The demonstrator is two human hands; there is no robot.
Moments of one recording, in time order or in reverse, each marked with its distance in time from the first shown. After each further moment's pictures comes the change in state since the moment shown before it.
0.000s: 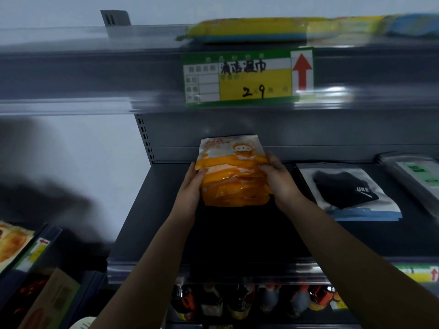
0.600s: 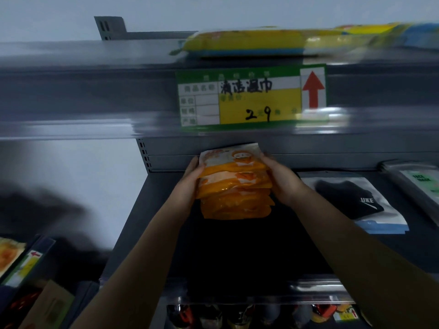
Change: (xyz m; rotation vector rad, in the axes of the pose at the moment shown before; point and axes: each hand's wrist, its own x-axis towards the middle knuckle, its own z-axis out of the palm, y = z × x) left_hand 0.051 0.012 -0.006 -0.005 -0.031 -0.130; right_hand 0.045 -0.007 -0.008 0.199 -0.121 0.242
